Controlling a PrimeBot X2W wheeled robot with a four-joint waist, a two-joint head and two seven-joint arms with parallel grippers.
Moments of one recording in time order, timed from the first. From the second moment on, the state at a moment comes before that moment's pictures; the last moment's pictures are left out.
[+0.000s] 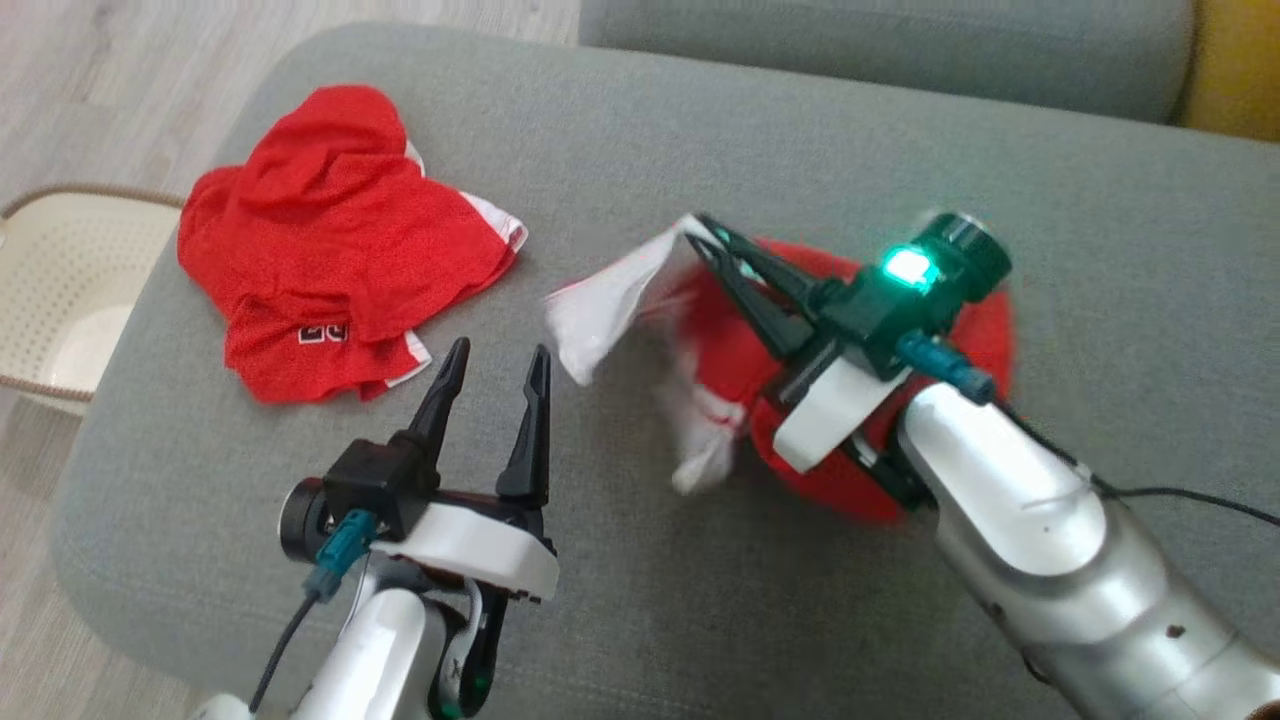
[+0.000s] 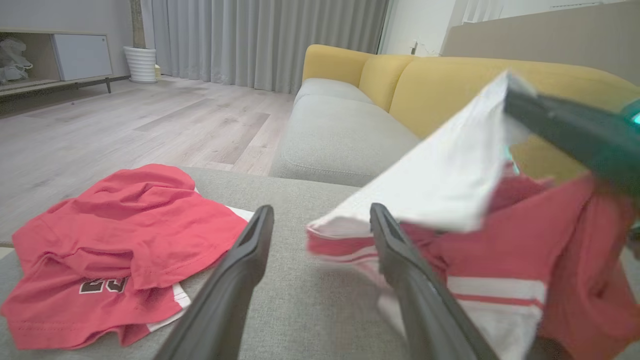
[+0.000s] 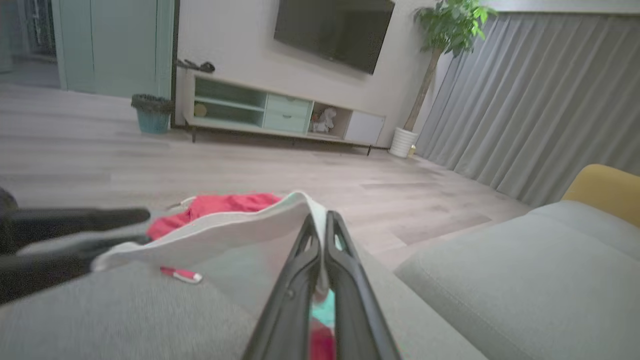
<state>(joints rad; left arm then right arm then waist) -0.16 0.05 -0.41 0.17 -0.27 0.11 -0.26 -0.62 -0.20 0.70 0.42 0.13 0.13 -0.16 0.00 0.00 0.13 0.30</state>
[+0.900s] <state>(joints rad) -0.21 0.05 -0.49 0.15 -0.32 0.13 -0.26 -1.11 -0.35 0.57 1.00 0.23 0.13 0.04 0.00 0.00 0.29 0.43</state>
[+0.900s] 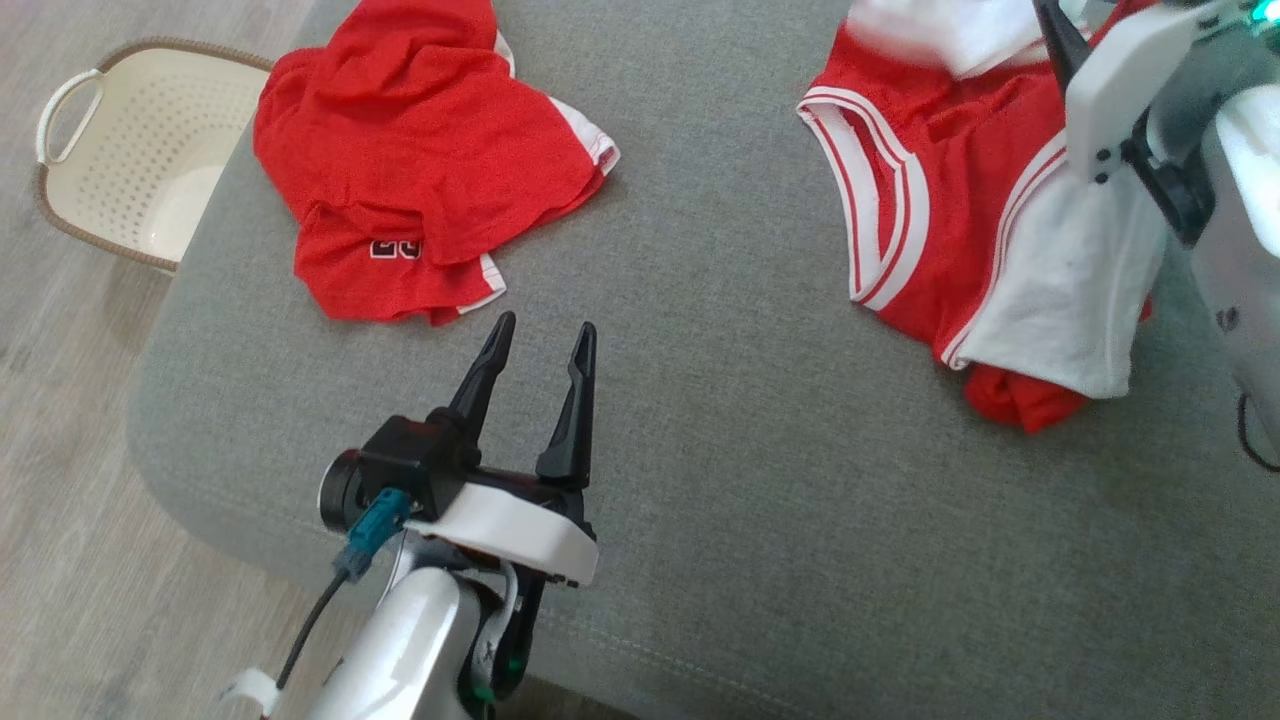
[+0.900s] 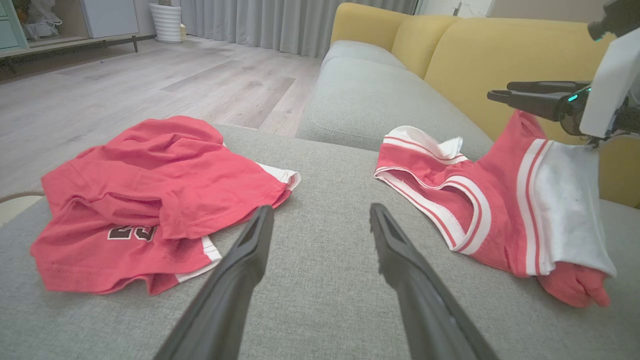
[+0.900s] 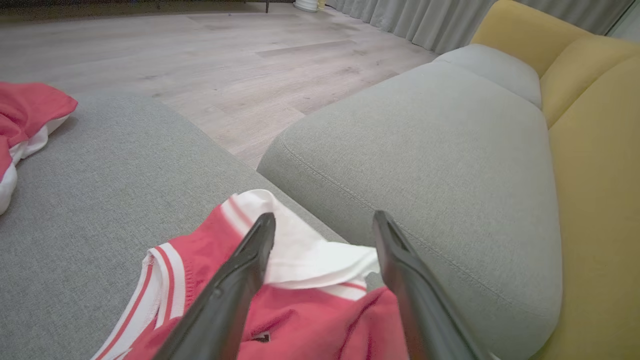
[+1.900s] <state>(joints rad) -0.11 0.05 -0.35 0.12 -0.29 0.10 -0.26 -0.35 -0.14 0.09 0.44 0.20 0.13 -0.25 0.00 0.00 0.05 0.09</state>
